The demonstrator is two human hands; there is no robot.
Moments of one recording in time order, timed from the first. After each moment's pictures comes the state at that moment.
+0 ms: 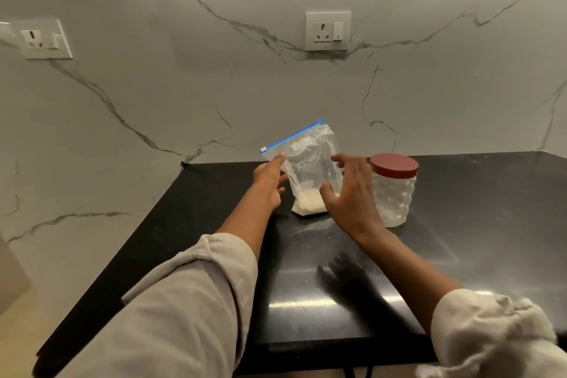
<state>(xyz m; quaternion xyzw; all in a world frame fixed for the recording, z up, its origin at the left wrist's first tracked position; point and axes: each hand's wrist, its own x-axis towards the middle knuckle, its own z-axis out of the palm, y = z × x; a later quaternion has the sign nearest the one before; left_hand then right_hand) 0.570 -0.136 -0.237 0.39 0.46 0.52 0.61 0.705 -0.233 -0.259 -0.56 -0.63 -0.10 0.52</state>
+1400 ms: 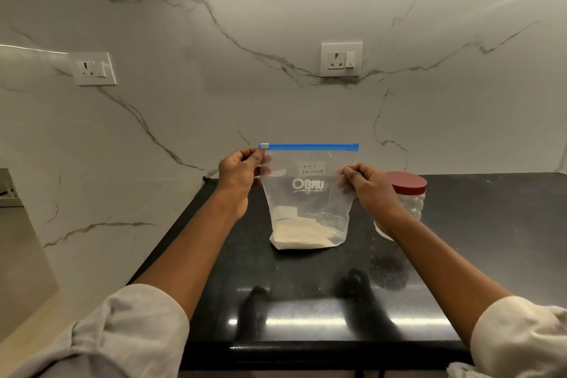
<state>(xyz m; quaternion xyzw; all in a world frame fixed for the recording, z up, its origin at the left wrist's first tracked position) 0.483 -0.195 -0.182 0.49 0.38 0.63 0.47 0.711 -0.245 -0.205 -0.52 -0.55 0.25 0.60</state>
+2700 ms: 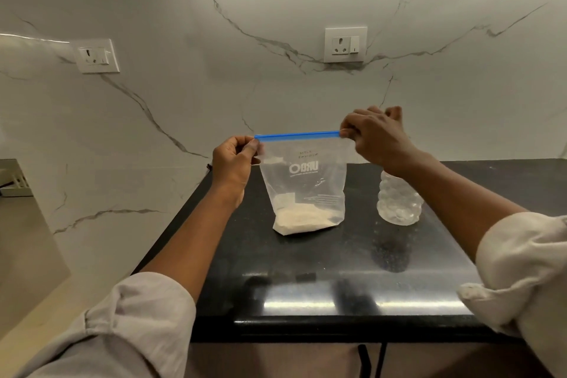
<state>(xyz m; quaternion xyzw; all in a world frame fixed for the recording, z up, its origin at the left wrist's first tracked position) 0.469 -0.194 -0.194 0.53 0.39 0.68 0.34 0.727 -0.229 -0.142 -0.57 -0.72 -0.26 0.29</state>
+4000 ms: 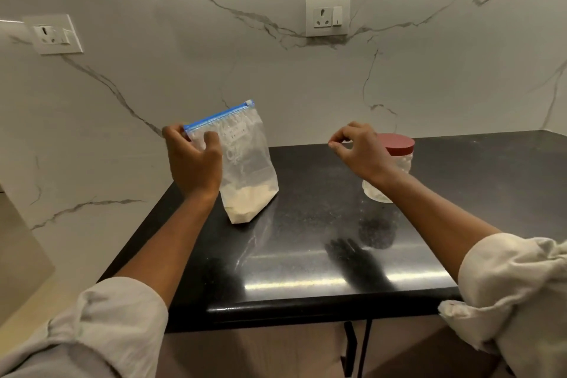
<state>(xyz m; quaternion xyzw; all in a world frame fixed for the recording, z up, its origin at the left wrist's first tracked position) 0.456 -0.210 -0.213 0.49 0.50 0.71 0.06 0.733 -0.236 -0.209 -0.57 -0.70 -0.06 0.42</state>
